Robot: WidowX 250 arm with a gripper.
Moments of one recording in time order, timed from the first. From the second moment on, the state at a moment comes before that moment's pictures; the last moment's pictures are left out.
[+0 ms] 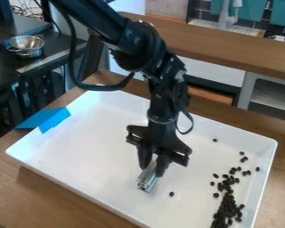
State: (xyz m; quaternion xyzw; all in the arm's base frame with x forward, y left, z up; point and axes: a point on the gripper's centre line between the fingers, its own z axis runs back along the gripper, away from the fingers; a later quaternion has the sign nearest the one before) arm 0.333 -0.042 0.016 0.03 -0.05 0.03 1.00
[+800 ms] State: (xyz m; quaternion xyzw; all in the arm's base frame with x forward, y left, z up) arm 0.351 -0.086 0.000 0.04 -0.05 0.05 1.00
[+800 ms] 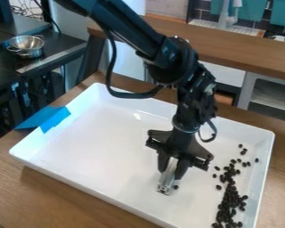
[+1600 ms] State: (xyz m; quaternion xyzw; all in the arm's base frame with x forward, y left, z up) arm 0.361 -0.132 0.018 0.00 -0.03 0.04 1.00
